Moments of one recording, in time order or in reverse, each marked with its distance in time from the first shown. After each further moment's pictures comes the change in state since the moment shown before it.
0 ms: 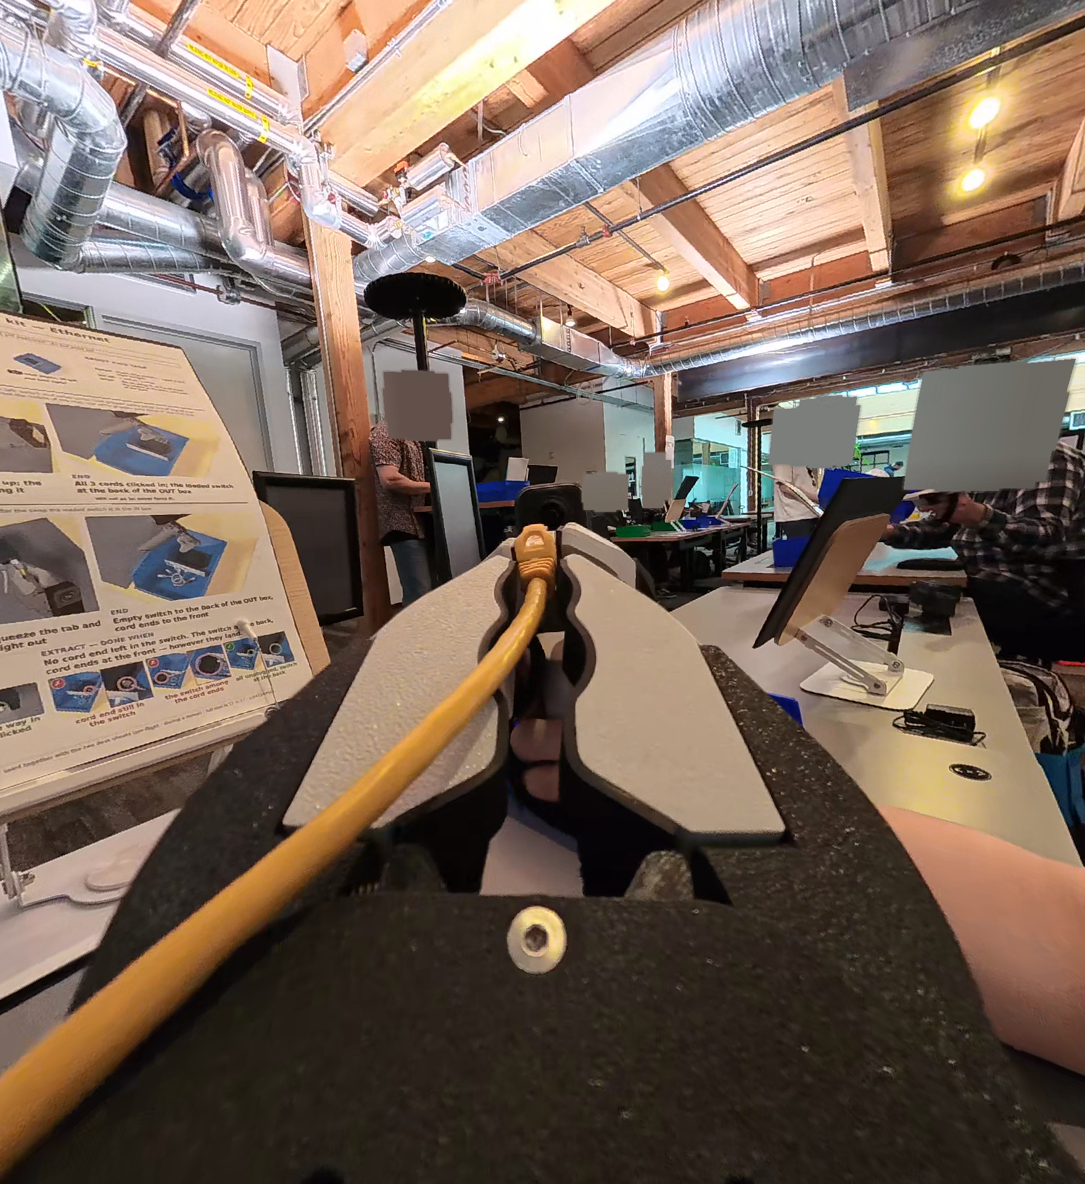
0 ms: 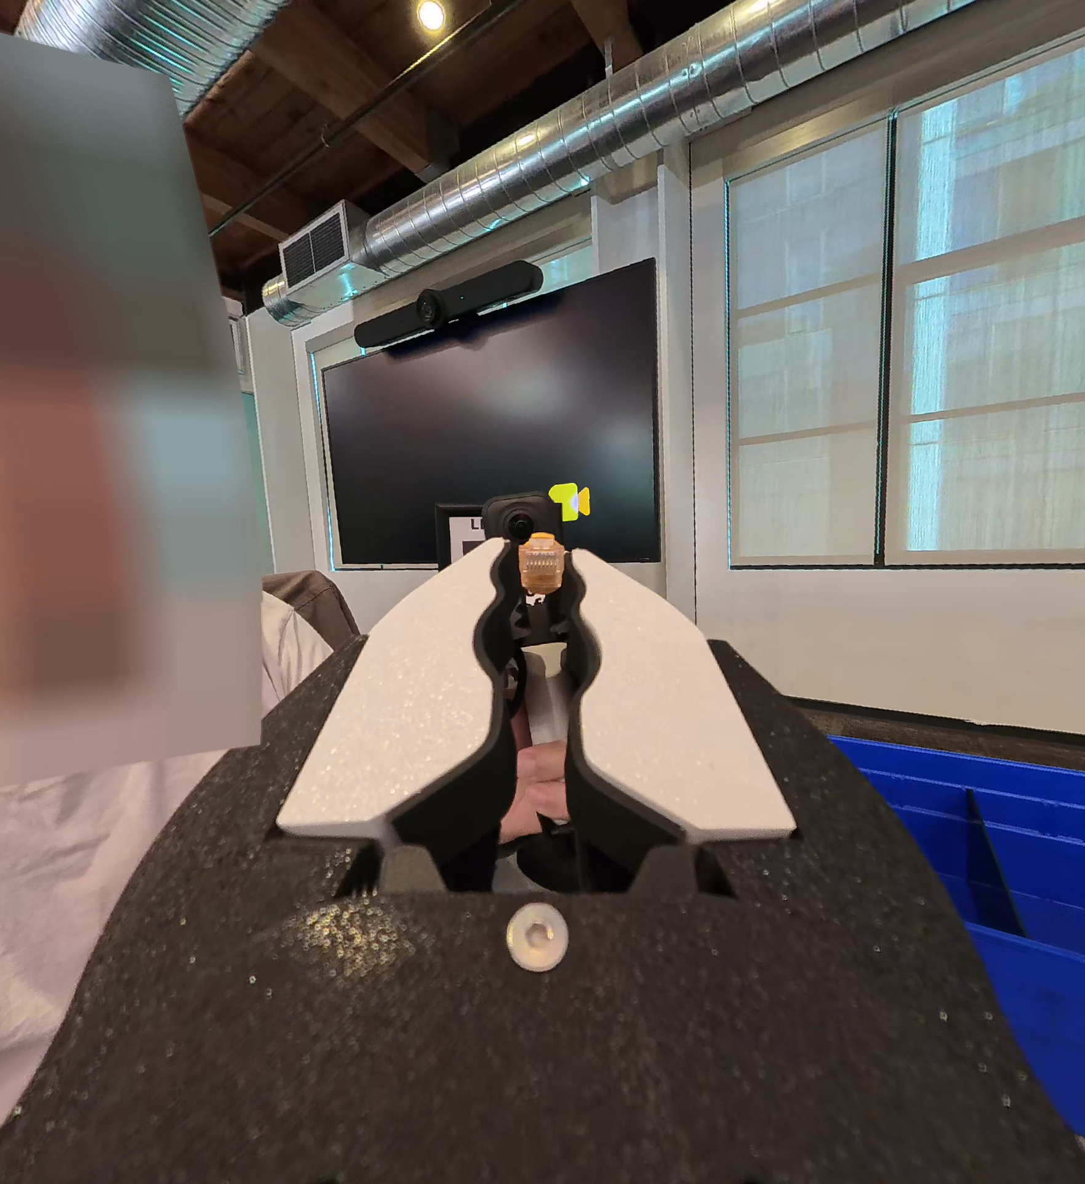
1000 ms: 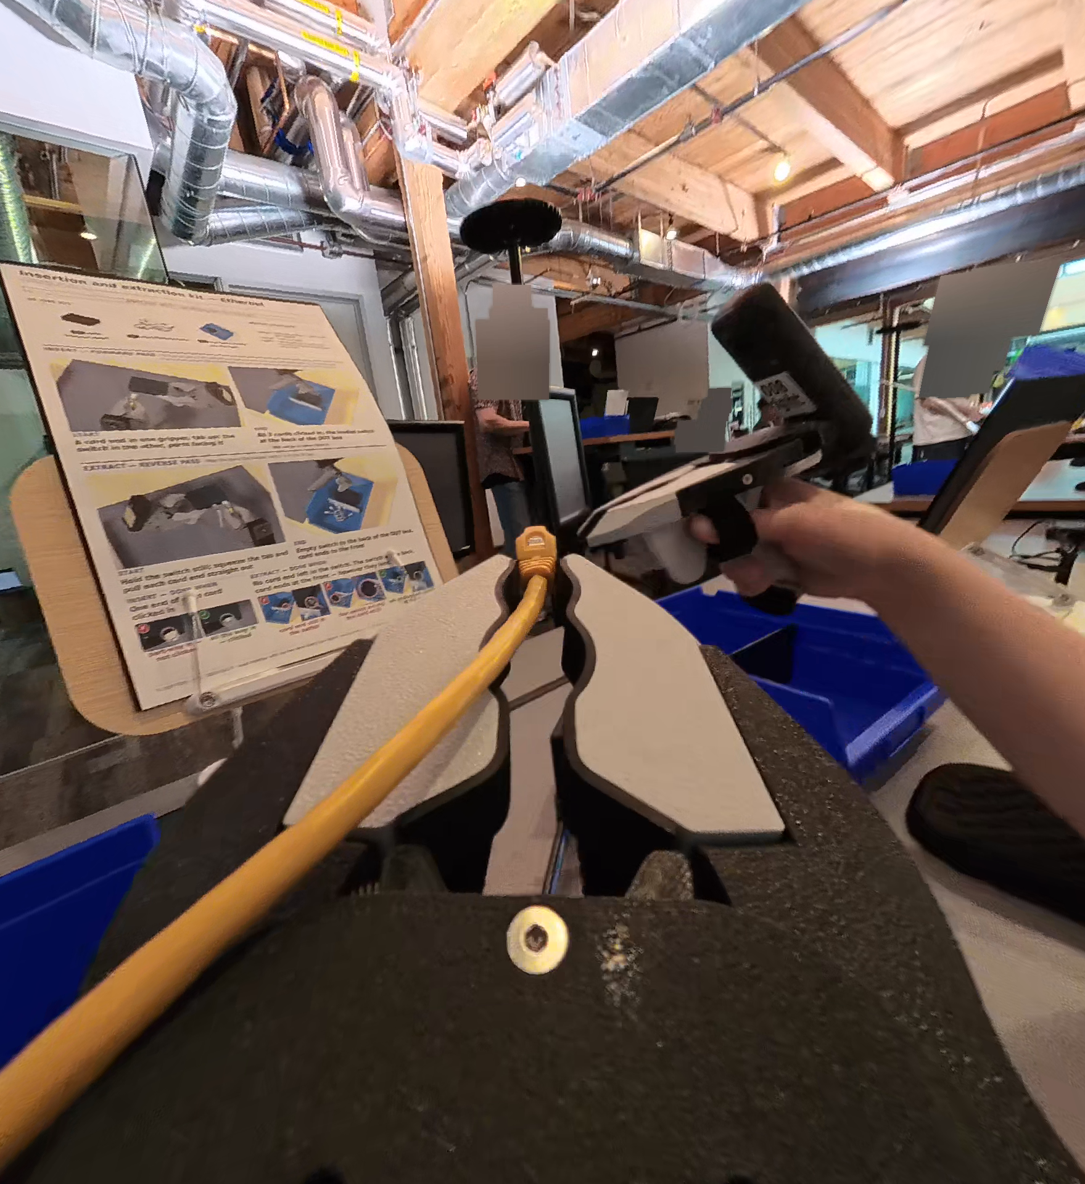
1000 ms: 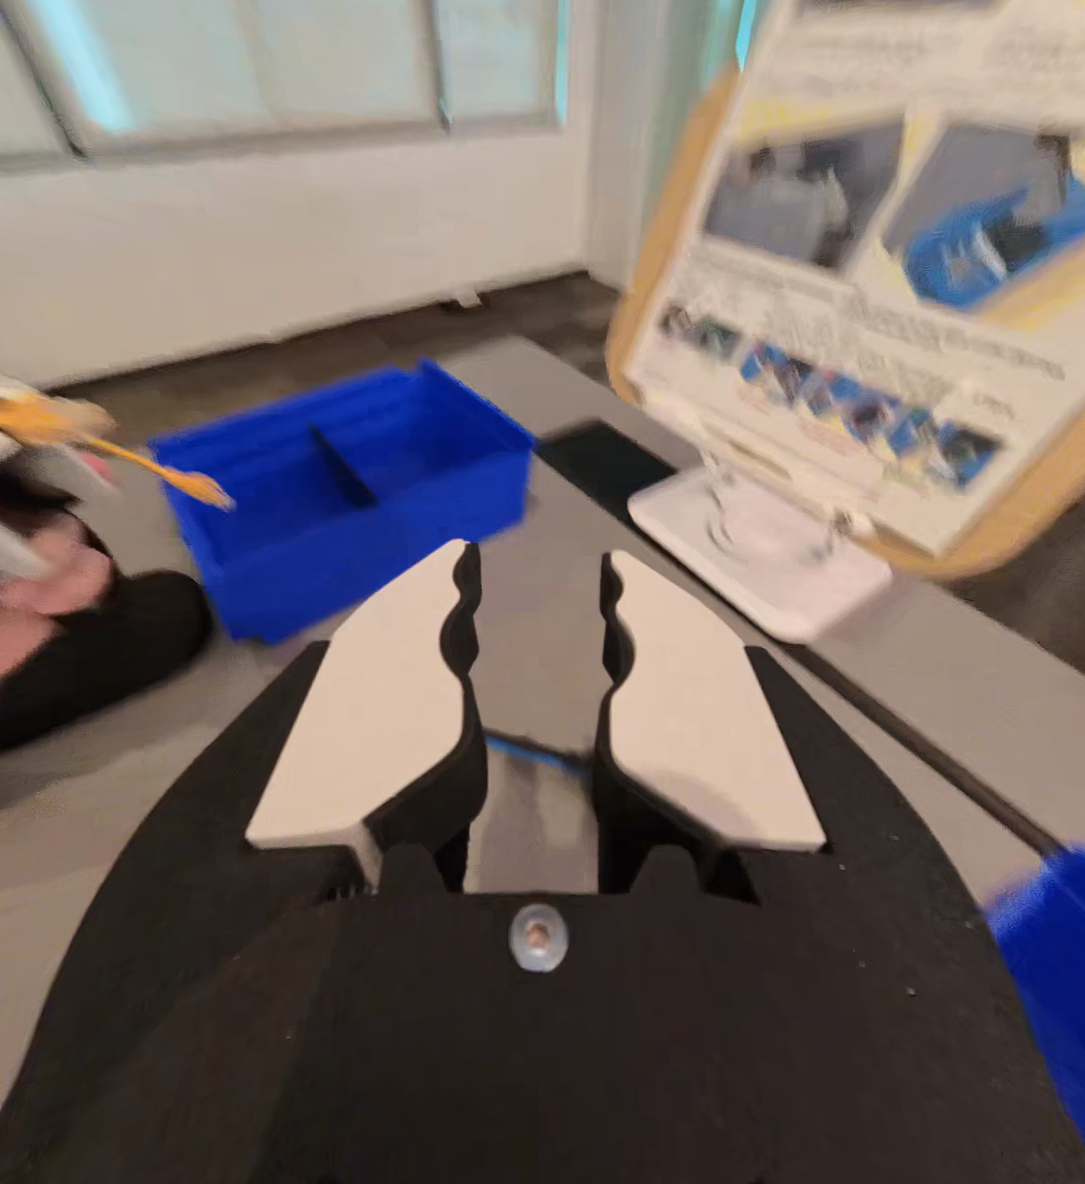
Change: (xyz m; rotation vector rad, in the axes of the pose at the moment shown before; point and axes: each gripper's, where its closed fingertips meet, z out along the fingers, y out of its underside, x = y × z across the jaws) left arm -0.050 0.010 -0.040 -0.110 -0.152 0.111; right arm 0.072 -0.015 -0.135 -0.605 1.232 -0.167
